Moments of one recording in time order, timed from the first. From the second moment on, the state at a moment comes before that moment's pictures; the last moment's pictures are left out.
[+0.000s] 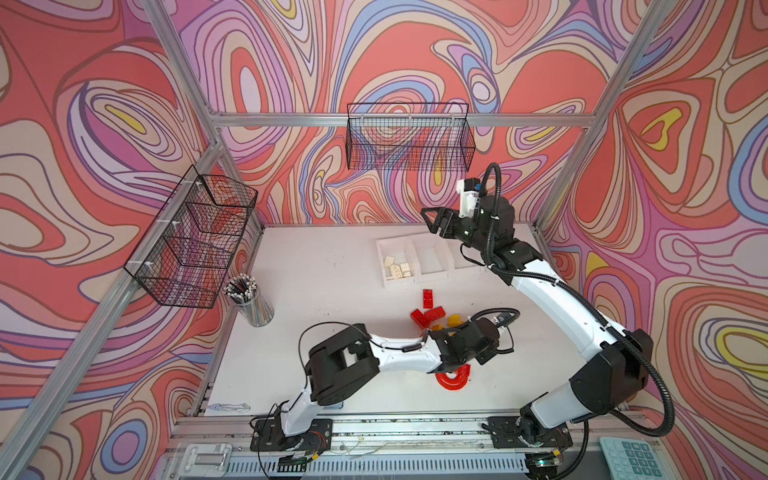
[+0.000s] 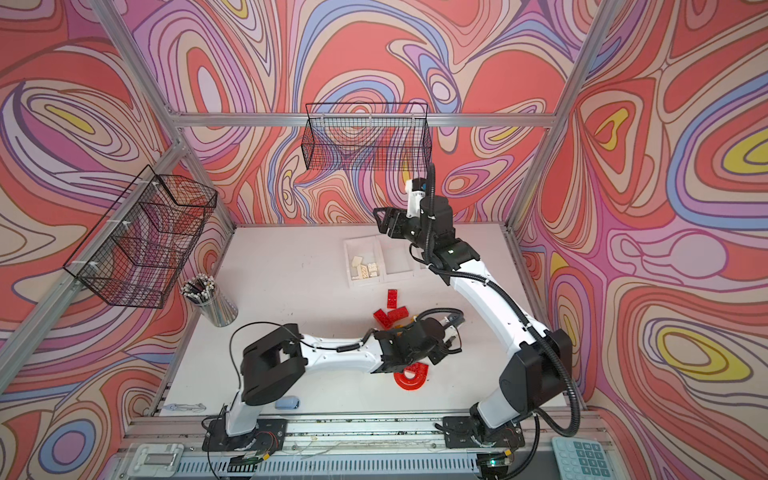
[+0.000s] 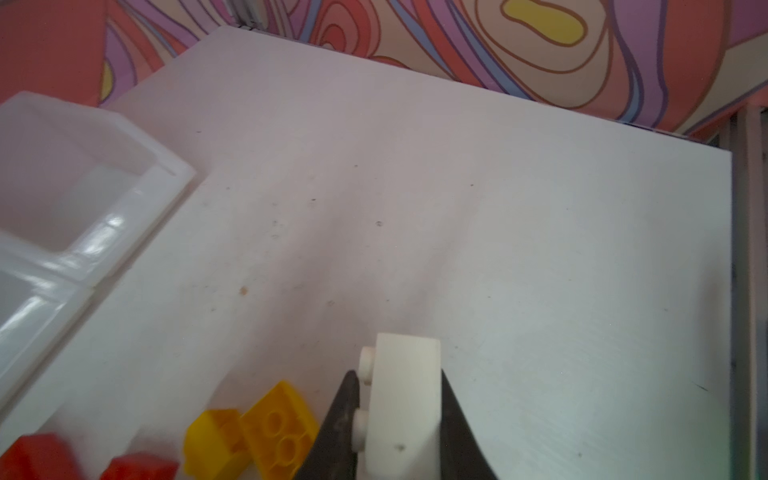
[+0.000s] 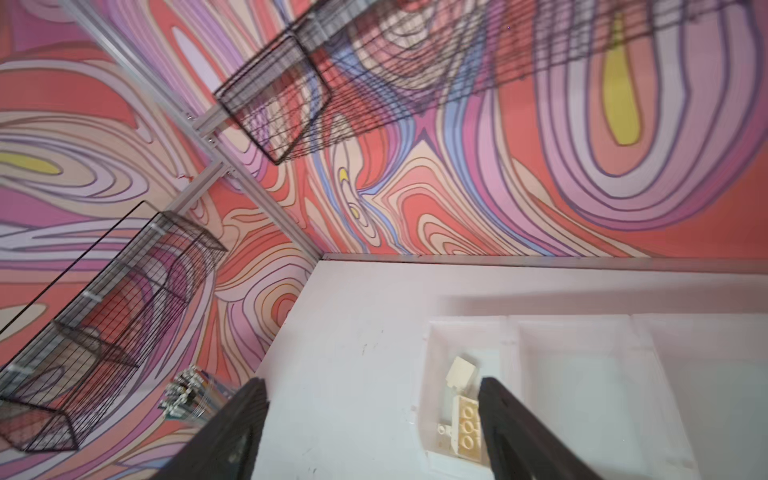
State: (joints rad) left arm -1.20 1.99 1.36 0.09 -0.24 -0.08; right arm 0.37 1.55 1.45 -0.13 -0.23 0.53
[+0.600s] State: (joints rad) left arm -0.75 1.63 1.19 -0.27 -0.17 -0.26; right arm 0.12 1.50 1.05 0.00 -0.28 0.59
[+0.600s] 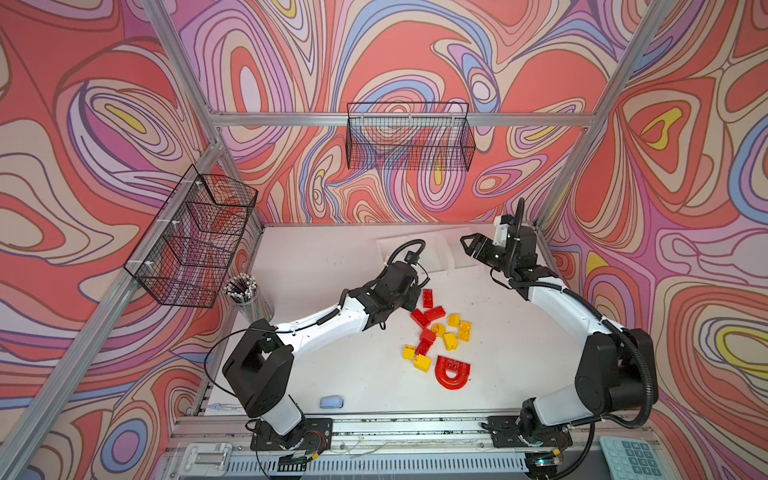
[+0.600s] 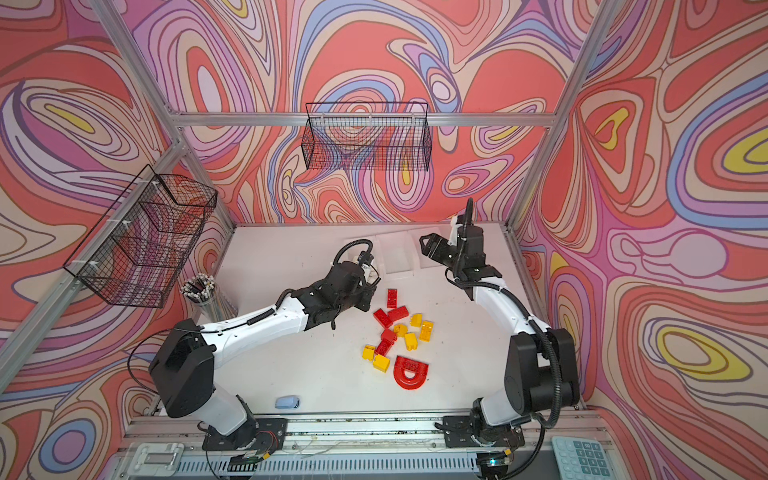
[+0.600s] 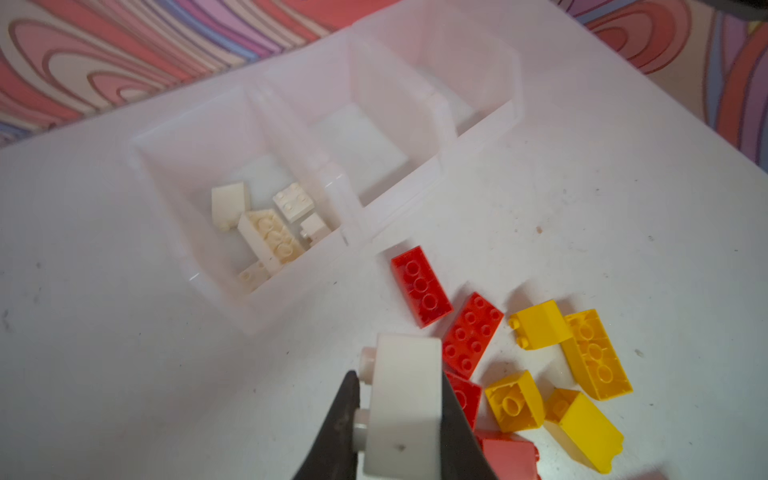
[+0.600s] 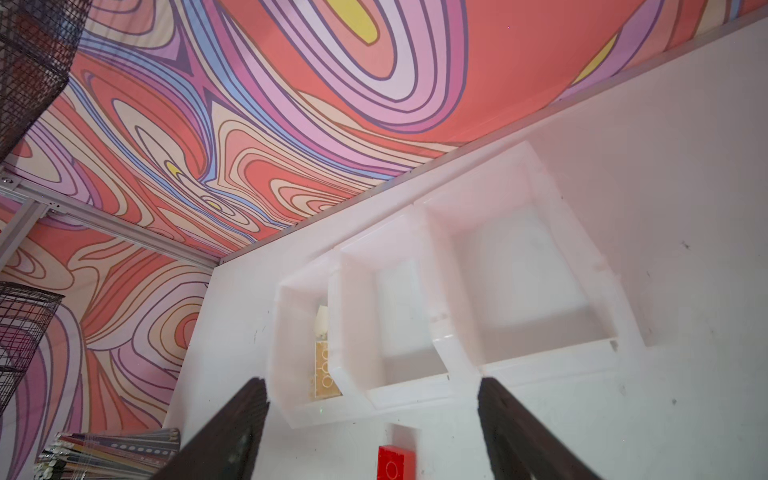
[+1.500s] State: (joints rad) left arm -0.54 2.16 1.93 -0.78 -0.05 -0.36; right arm 0.18 1.23 0.70 0.08 -0.21 0.56
